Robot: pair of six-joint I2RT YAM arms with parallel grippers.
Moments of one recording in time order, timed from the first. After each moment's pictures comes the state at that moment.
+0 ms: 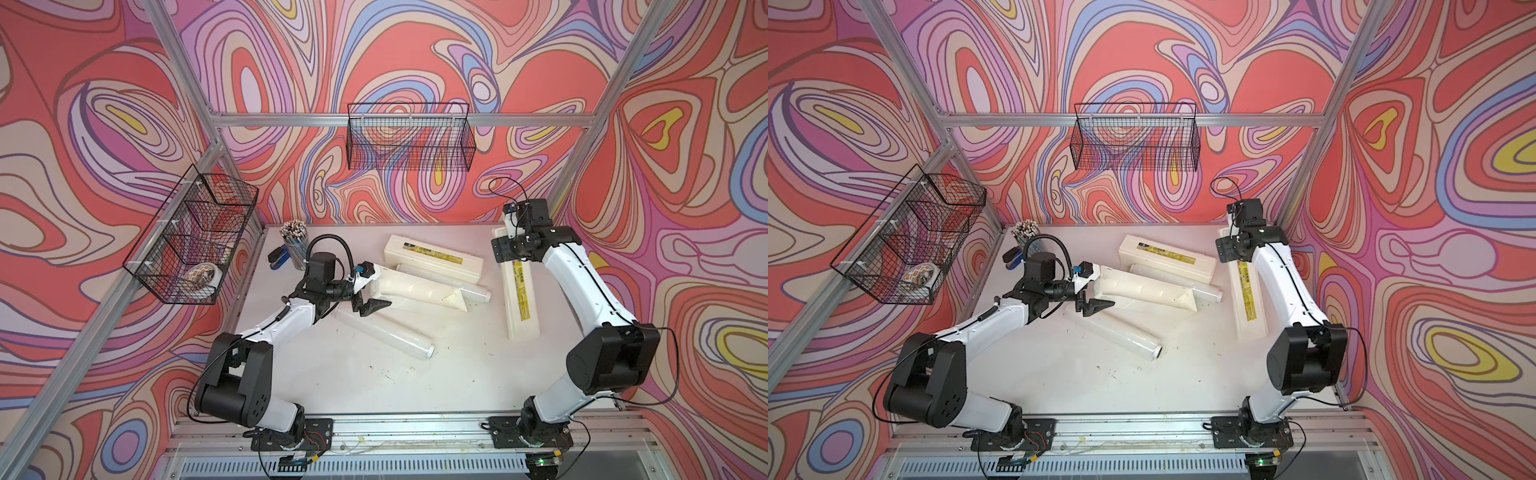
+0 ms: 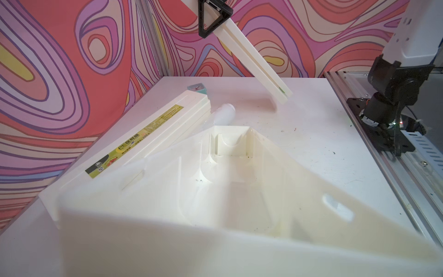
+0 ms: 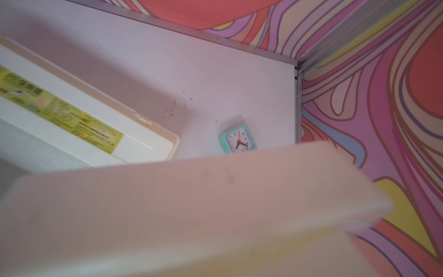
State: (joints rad) left arm -0.25 1.49 0.86 0.05 1.00 0.59; right arm 0.02 1.66 1.61 -0.86 0.18 -0.20
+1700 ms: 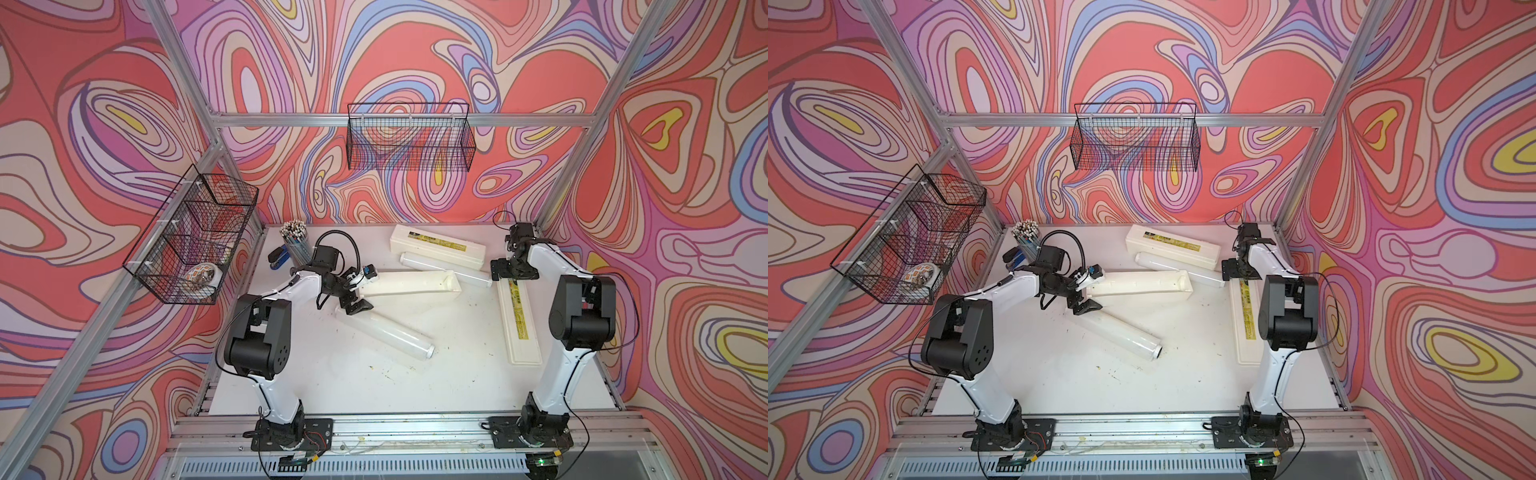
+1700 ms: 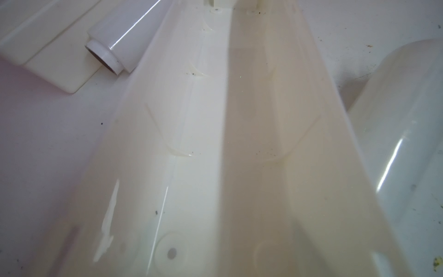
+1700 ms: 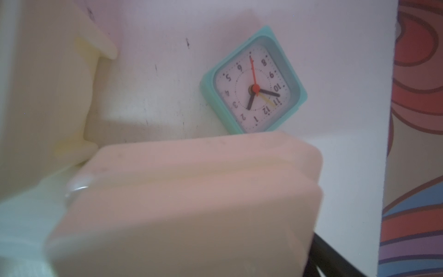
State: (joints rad) left arm -0.18 1.78 1.14 -0.48 0.65 0.95; right arm -0.08 1.98 1.53 -0.76 0.12 -0.07
